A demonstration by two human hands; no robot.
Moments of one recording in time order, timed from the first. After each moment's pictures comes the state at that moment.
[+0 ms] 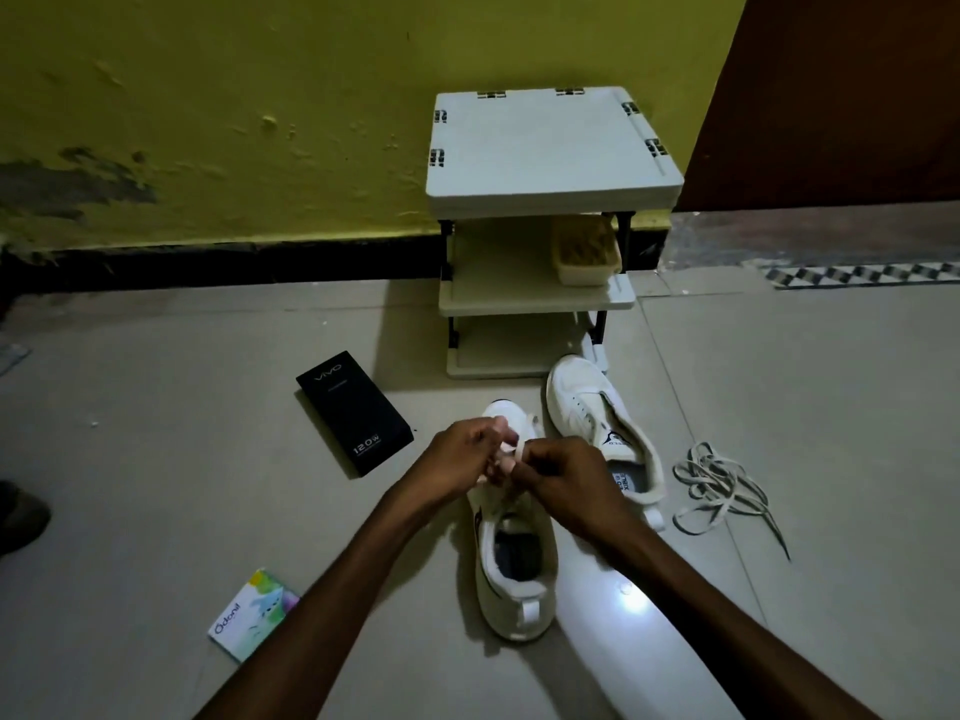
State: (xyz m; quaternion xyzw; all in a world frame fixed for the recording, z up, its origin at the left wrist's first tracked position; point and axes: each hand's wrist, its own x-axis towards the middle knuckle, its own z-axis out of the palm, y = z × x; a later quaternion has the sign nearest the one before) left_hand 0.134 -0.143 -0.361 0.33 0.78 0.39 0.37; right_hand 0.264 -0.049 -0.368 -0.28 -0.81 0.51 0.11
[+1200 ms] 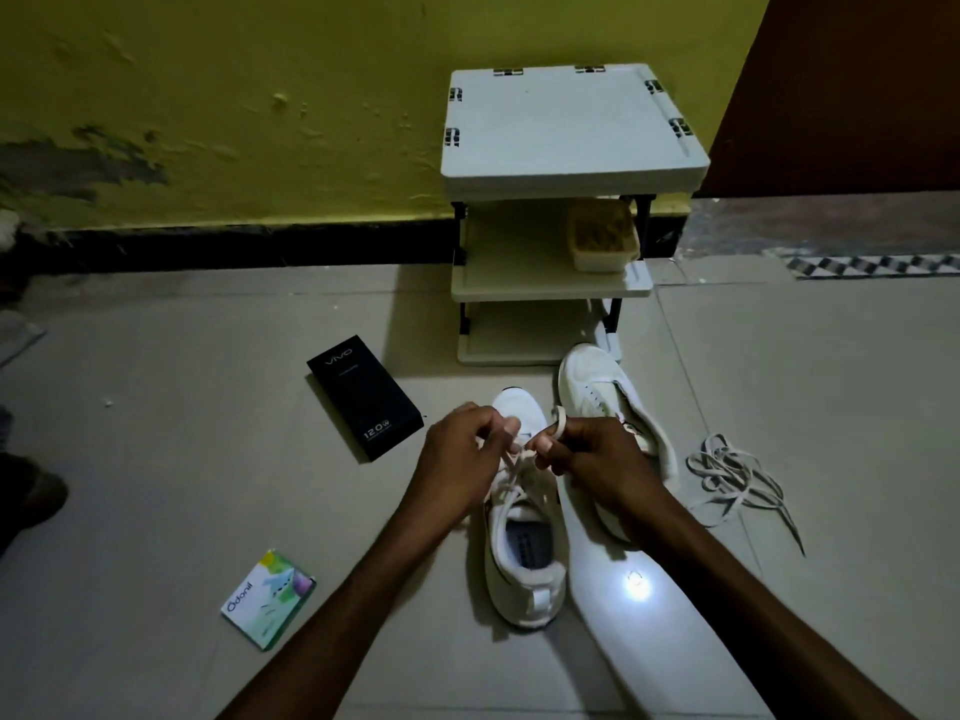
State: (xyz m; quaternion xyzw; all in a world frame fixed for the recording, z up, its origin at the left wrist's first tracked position) left_hand 0.152 -0.159 -0.353 0.33 0.83 0.40 0.20; right_hand 0.269 -0.035 -0.368 -0.32 -0.75 0.57 0.11
